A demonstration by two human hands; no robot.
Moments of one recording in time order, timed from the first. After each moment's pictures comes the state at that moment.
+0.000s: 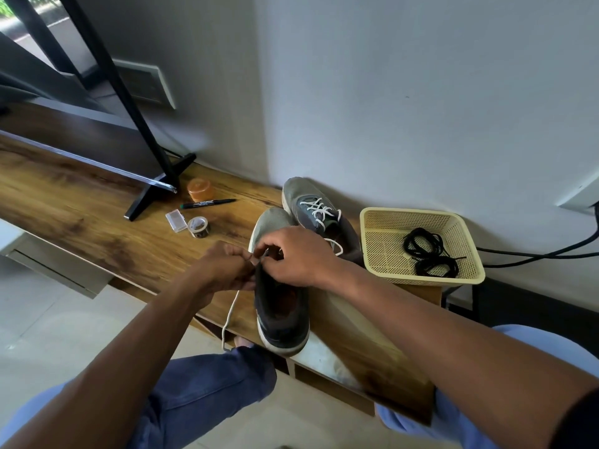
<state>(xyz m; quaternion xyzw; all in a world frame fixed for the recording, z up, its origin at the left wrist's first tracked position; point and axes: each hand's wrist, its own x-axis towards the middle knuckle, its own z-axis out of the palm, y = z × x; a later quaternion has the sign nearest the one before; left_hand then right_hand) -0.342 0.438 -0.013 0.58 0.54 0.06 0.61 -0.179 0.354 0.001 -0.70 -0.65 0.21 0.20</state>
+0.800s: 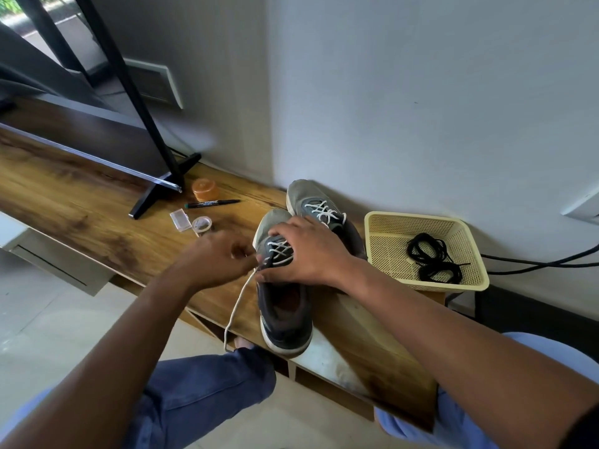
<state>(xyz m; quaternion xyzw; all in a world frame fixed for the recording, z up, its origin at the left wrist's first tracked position) -0.360 0.454 0.007 0.89 0.38 0.03 0.26 -0.163 0.358 -0.001 -0.71 -0.68 0.15 0.12</state>
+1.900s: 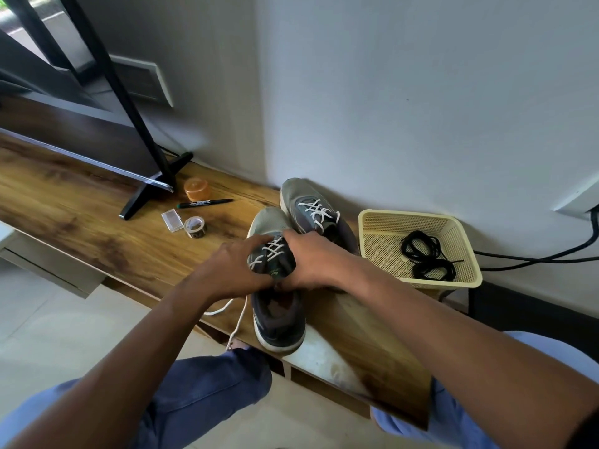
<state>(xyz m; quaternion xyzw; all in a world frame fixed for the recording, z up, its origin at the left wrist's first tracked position) -0.338 0.439 -0.016 0.86 0.39 0.02 0.33 -0.155 0.352 0.004 -0.73 -0.63 0.26 0.06</state>
